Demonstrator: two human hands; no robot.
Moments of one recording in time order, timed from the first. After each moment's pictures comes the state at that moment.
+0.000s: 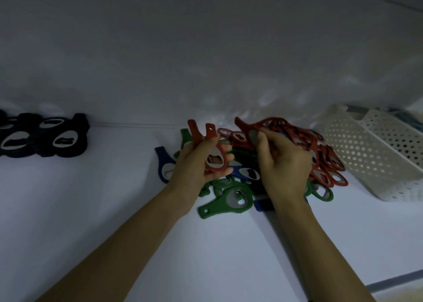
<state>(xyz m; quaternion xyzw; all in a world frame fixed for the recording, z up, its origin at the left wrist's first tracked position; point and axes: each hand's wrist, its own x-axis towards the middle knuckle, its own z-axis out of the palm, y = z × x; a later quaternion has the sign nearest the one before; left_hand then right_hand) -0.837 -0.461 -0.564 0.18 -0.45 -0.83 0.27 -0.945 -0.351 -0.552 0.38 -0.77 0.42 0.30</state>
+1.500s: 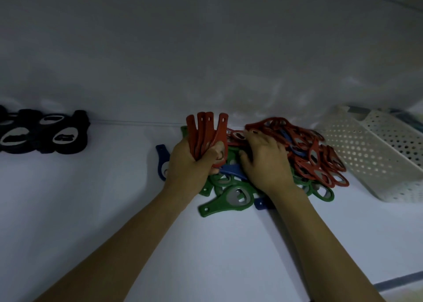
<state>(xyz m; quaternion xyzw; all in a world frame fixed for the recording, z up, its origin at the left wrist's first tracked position) -0.838 -0.466 -0.577 0.20 -0.59 -0.68 0.38 -0.965 -0.367 -0.564 0.45 -0.88 0.14 0.11</state>
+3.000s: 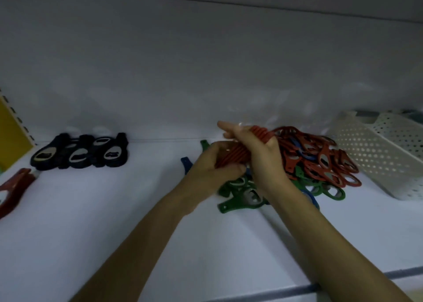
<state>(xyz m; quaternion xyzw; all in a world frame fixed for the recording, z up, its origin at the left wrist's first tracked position) -0.798 -0.454 -0.534 0.15 -0.69 -0.67 0.22 -0.892 -0.379 -0.512 0.36 -0.54 0.73 -0.22</state>
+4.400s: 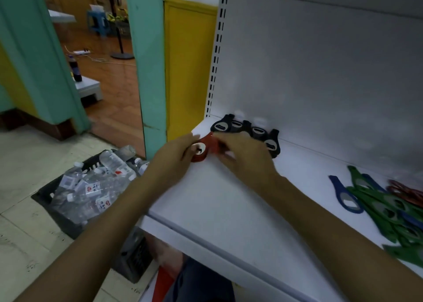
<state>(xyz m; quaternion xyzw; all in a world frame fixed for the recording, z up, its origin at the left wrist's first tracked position) -0.500 -0.601 -0.583 0.47 -0.79 -0.17 0.35 -0.674 -0.551 -0.548 0.80 -0.53 0.26 0.12</state>
